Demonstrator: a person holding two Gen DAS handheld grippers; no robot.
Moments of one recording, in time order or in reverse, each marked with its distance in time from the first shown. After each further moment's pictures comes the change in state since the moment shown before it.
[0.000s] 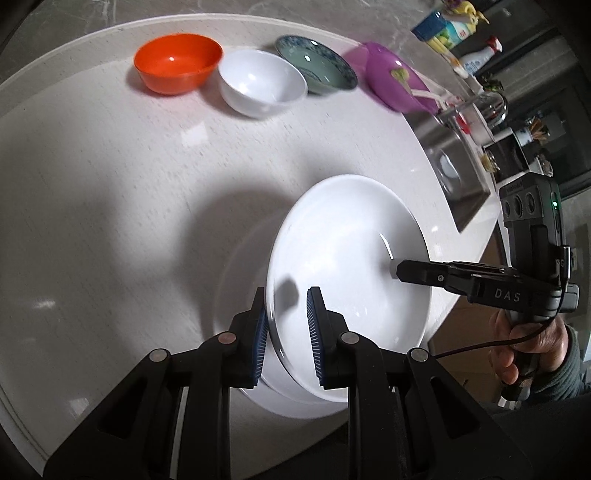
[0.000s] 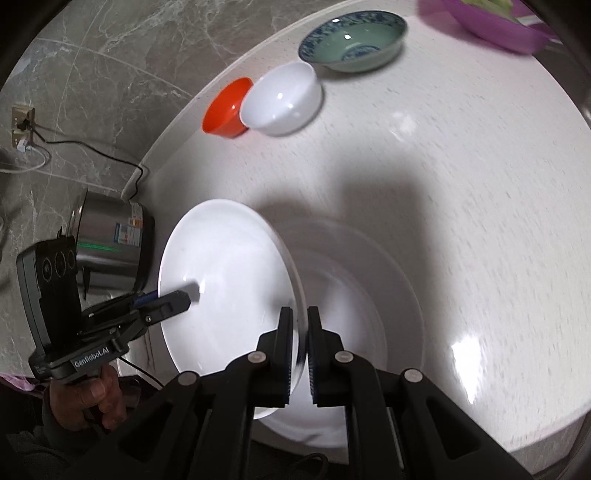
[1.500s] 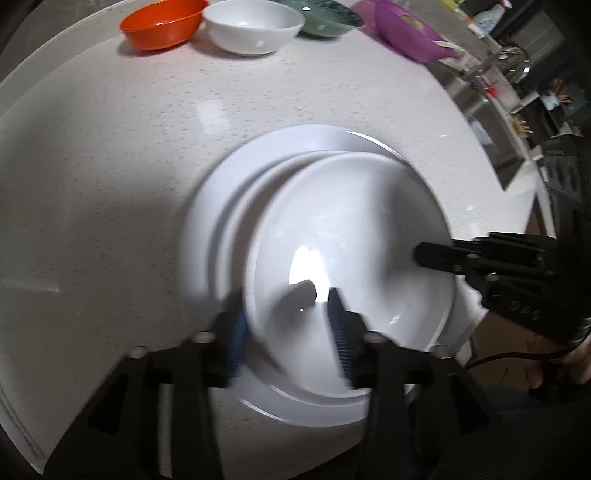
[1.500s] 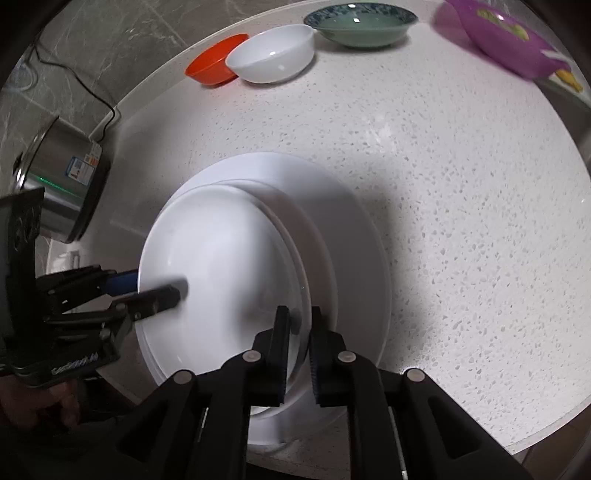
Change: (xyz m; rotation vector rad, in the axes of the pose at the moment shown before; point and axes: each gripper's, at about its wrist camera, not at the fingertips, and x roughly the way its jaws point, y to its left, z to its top) left arm 0.077 -0.013 -0.041 0.062 0.037 0.149; right arm 0.043 -0.013 -0.034 -0.199 -0.004 -0.217
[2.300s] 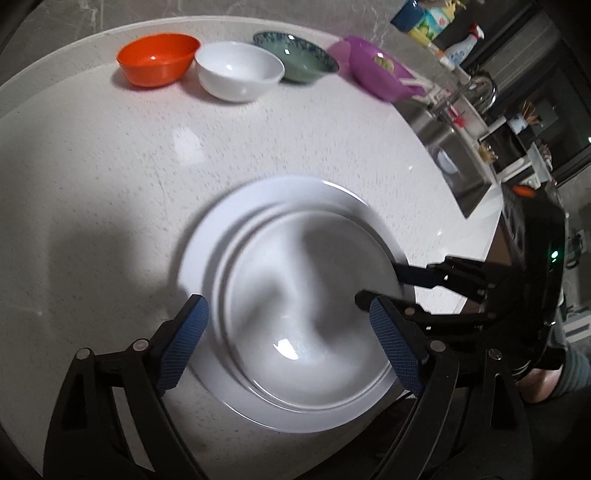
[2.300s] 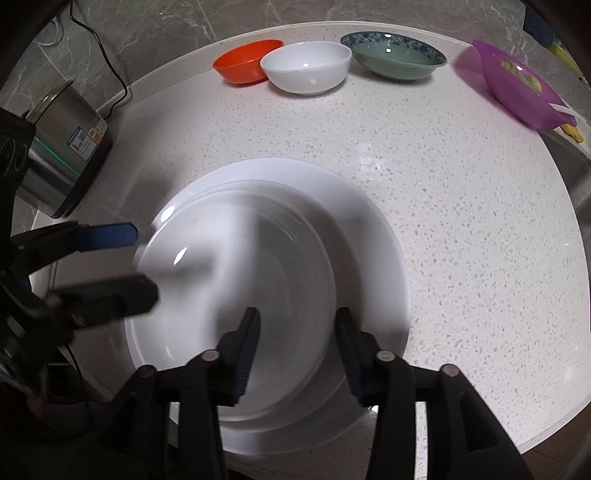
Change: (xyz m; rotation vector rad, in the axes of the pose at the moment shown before) left arm -0.041 0.010 0.003 -0.005 -0.142 -0.123; right arm 0.007 0.030 -0.002 -0.113 -0.073 -0.097
